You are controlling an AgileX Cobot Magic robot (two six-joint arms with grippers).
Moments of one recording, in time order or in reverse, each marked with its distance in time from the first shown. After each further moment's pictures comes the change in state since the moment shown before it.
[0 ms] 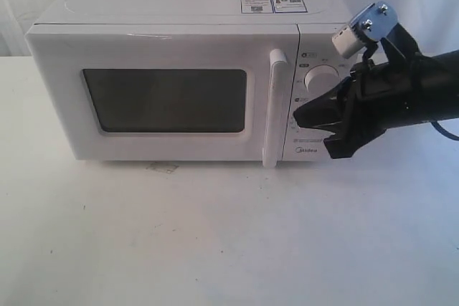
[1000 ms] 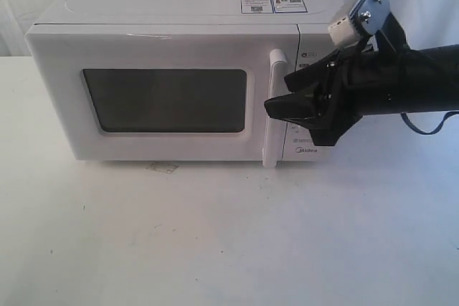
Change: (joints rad) left arm 0.000 0.000 0.000 0.000 0.000 0.000; right arm 0.002 0.066 0.000 0.299 0.041 -0.351
